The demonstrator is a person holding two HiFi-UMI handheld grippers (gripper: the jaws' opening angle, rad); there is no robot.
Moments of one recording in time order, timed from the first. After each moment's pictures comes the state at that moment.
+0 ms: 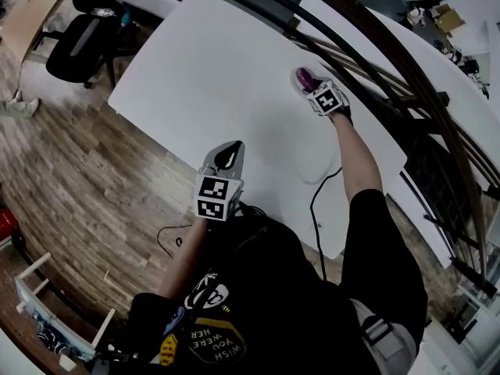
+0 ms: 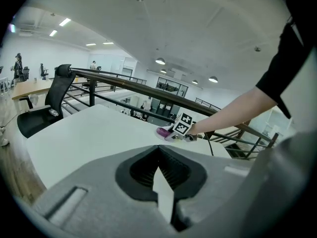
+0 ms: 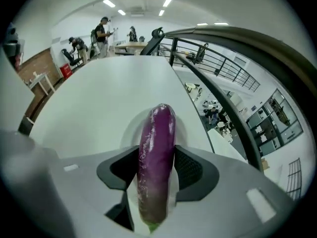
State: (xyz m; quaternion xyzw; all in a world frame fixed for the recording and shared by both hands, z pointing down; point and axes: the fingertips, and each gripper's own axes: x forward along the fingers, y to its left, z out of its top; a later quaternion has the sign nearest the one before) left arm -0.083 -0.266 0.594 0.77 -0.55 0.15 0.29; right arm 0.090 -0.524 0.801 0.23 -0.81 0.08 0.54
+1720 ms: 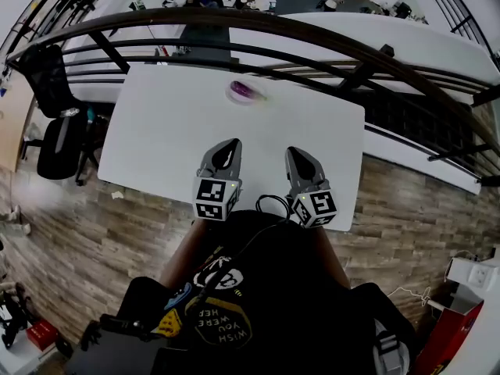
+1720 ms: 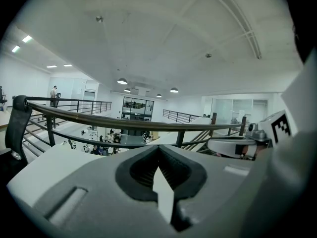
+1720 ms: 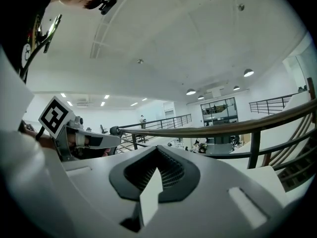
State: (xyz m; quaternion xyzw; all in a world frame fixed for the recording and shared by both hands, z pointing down) left arm 0.022 -0.252 0.485 0.89 -0.42 0.10 0.14; right arm 0.144 -0.216 0.476 0.56 -0.82 0.11 0.02
